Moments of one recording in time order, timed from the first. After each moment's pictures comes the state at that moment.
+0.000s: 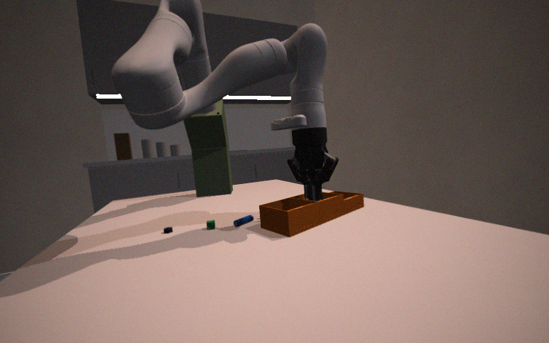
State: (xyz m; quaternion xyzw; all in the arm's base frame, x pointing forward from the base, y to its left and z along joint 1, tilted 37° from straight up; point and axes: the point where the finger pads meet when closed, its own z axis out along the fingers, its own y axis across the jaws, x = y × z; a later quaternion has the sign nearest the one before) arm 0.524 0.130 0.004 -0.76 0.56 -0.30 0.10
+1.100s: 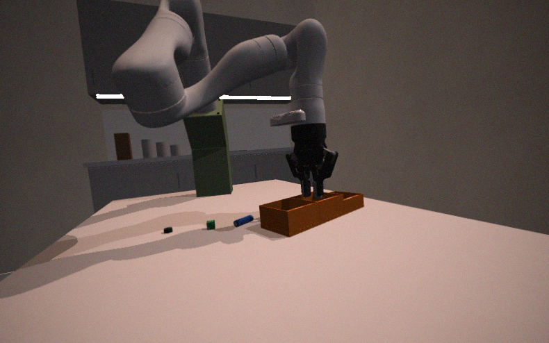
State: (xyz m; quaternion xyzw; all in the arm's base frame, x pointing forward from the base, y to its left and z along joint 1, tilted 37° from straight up) arm 0.518 0.130 0.010 -0.76 0.57 -0.30 0.10
